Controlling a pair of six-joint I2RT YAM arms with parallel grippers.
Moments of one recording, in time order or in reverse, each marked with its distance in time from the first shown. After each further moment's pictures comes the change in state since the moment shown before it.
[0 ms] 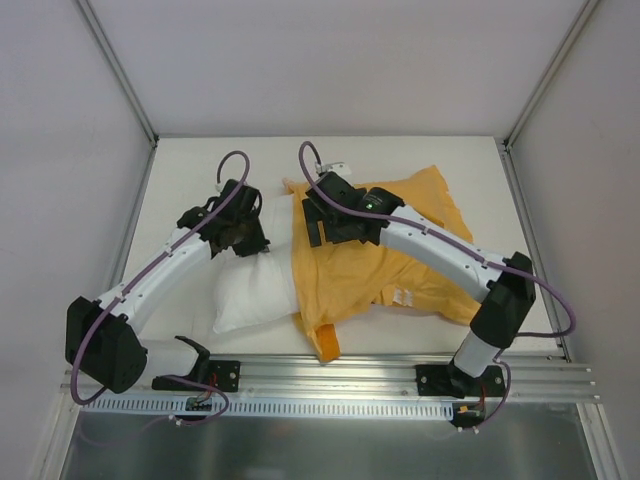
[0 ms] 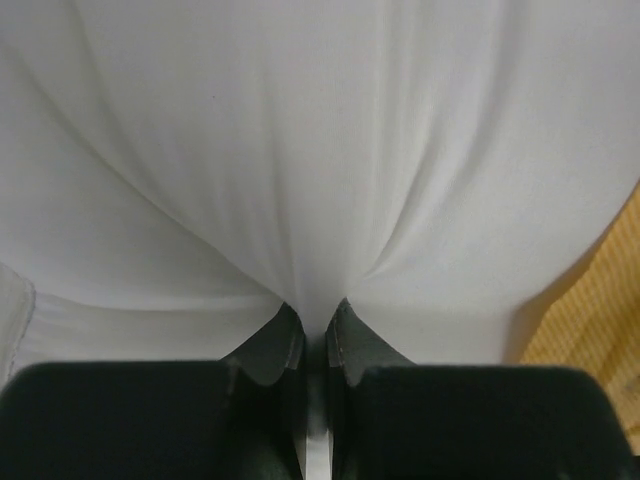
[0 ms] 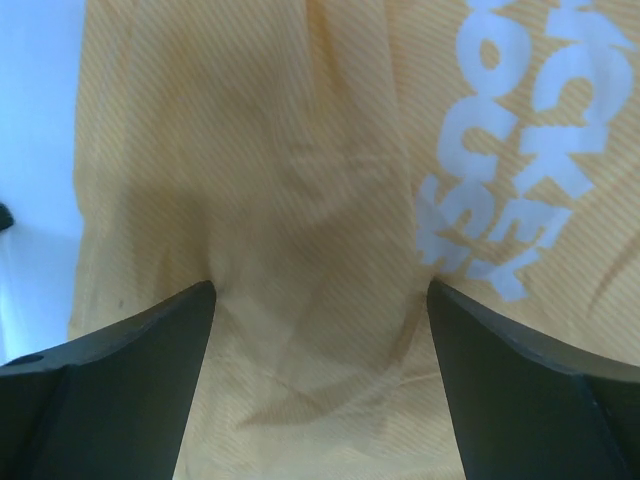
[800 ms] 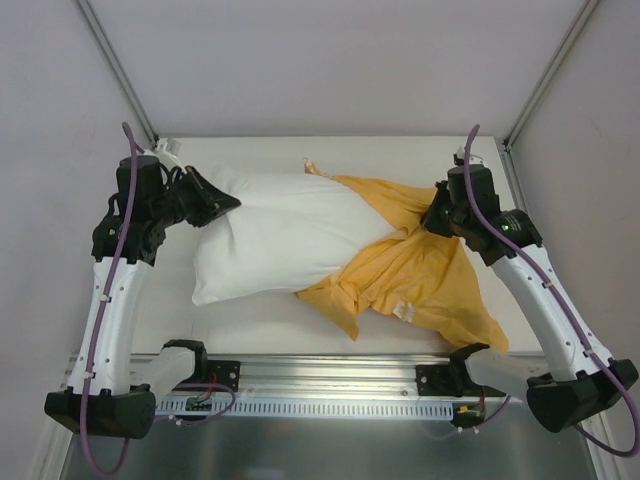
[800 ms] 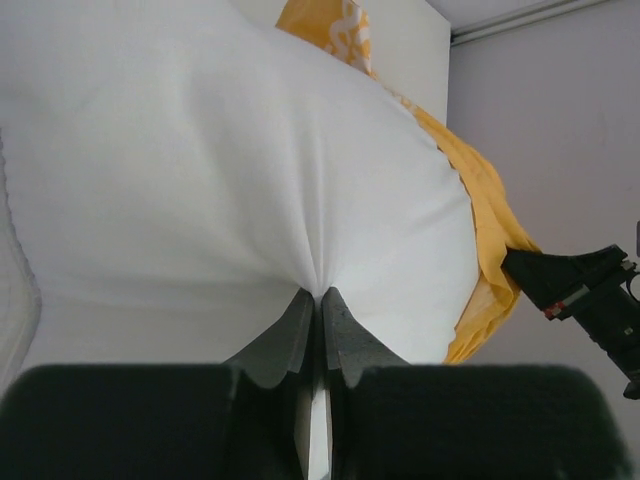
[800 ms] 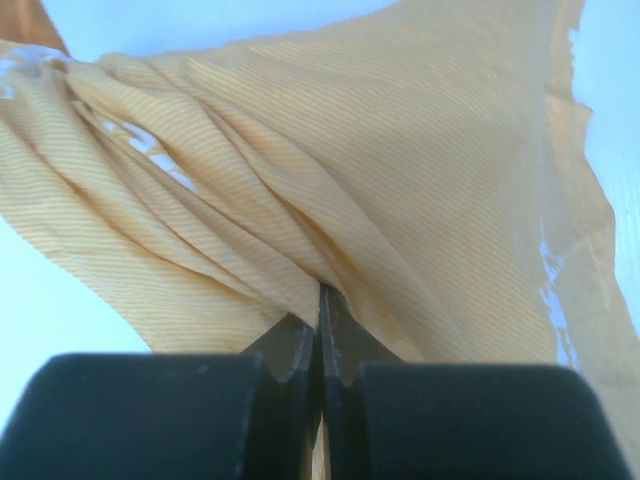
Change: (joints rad) left arm 0.429 -0.279 0.182 0.008 0.490 -0.005; right arm -0.536 -0.549 -0.367 0.046 -0.208 0.006
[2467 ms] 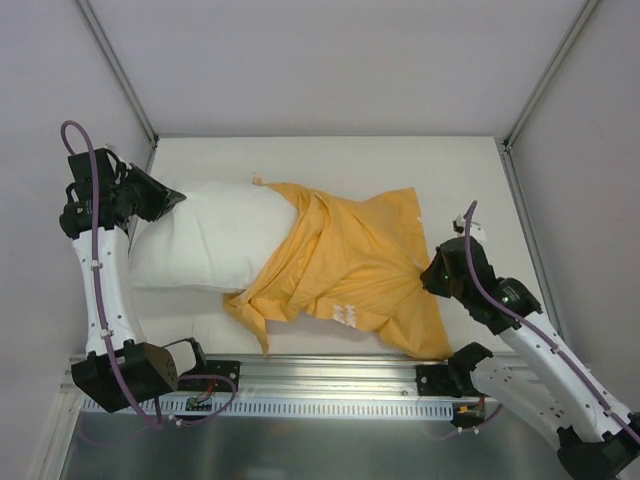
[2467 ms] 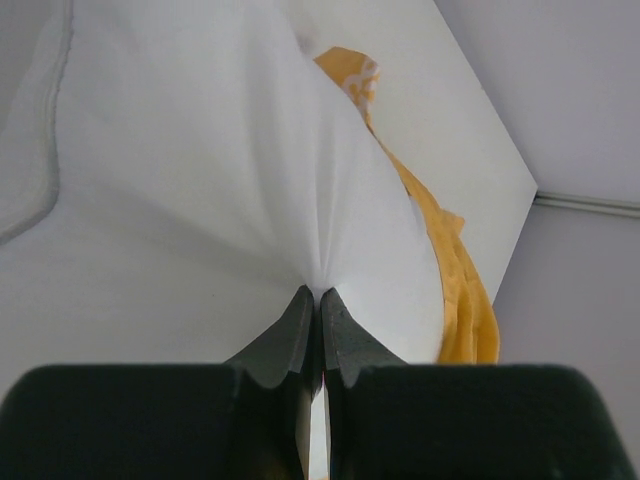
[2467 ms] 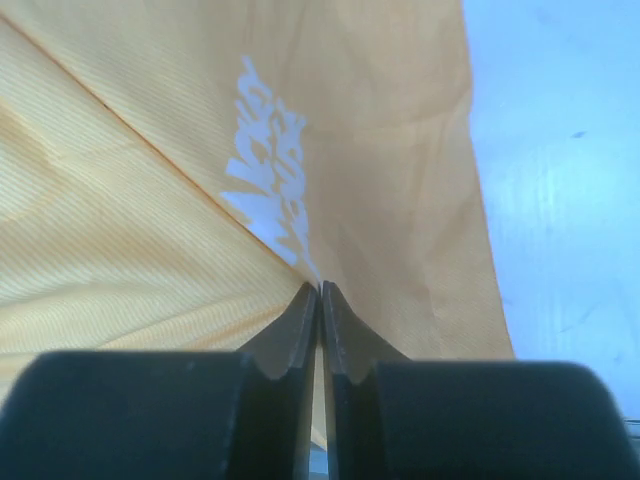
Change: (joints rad) left arm 0.393 0.171 0.099 -0.111 -0.011 0.077; right arm 0.225 -0.436 -0.553 0.043 0.083 0.174
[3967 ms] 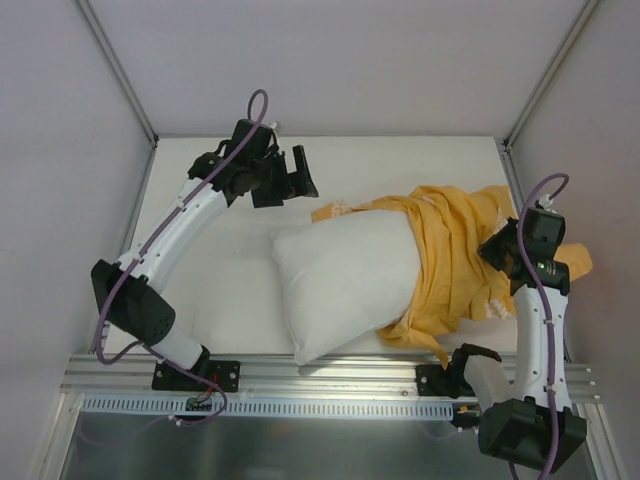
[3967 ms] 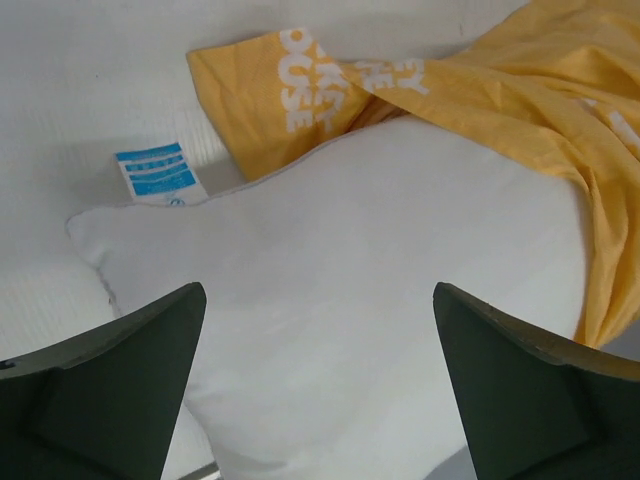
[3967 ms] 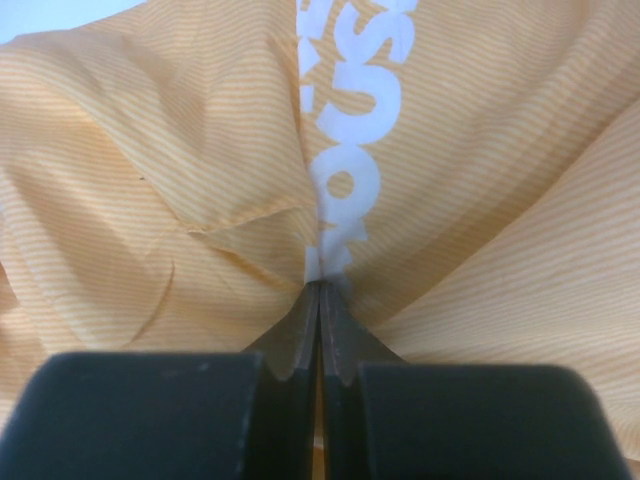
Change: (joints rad) left arm -0.809 0.345 0.227 0.075 -0.223 0.056; right arm -0.879 0.198 0.174 0.091 -0.348 -0.209
